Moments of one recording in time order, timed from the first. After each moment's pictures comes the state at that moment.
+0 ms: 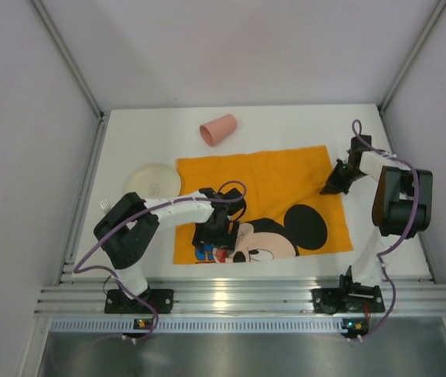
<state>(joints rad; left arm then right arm) -0.87 1.76 1.07 -0.84 0.01 -0.68 -0.13 1.85 1.15 -0.61 -0.30 0.48</state>
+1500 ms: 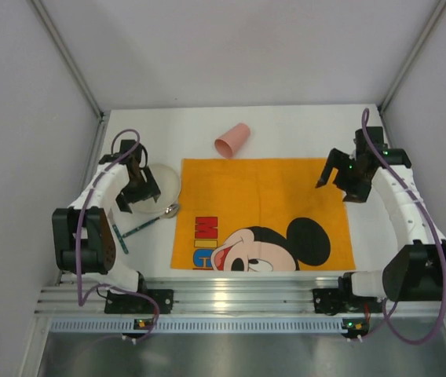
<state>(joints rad) -0.01 1.54 1.14 -0.91 -0.17 -0.49 0.01 1.34 1.21 -1.01 -0.12 0.45</state>
